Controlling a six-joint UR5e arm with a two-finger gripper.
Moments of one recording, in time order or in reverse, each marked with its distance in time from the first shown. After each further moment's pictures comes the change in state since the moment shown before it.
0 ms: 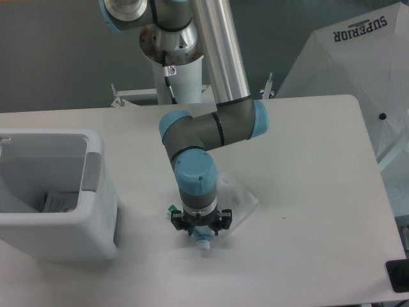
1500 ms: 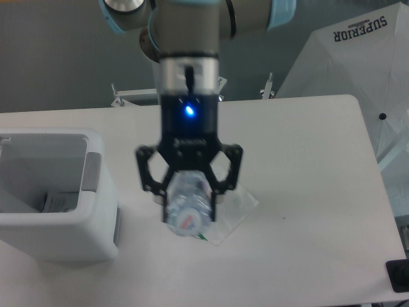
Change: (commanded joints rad) arm -0.050 0.327 0.344 0.216 -0.368 -0.155
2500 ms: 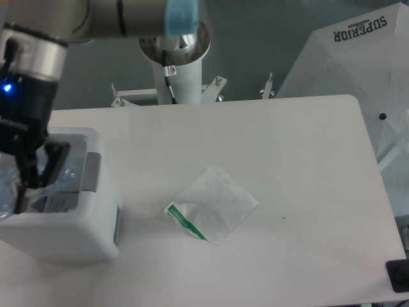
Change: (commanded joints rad) arm -0.279 -0.057 -0.084 -0.001 0.009 -0.097
